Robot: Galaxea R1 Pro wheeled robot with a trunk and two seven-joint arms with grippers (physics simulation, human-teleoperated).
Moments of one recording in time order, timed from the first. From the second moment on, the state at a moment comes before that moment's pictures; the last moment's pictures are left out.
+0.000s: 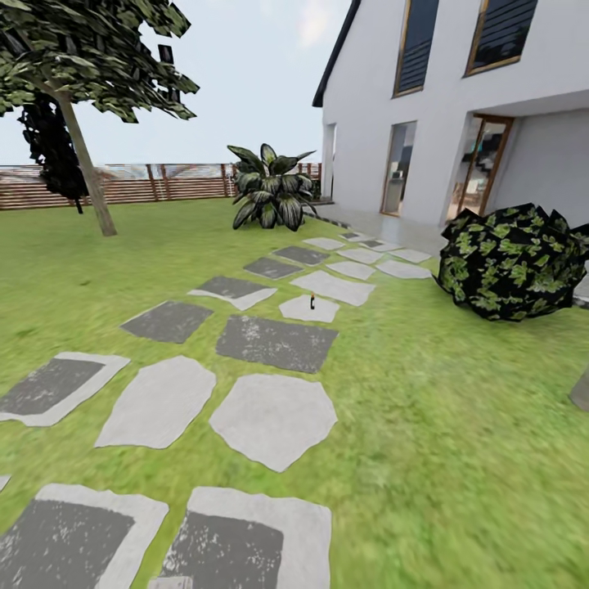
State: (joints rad) left arm -0.27 0.05 0.01 -0.30 0.03 -0.13 -0.01; right arm -0.02 -0.08 -0.04 -0.57 0.01 -0.23 0.00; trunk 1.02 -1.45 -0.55
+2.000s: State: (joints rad) left arm -0.27 0.05 0.01 -0.29 0.02 -0.18 0.00; right arm -0.02 -0.04 -0.04 -0.12 0.00 -0.23 0.00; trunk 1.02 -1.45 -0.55
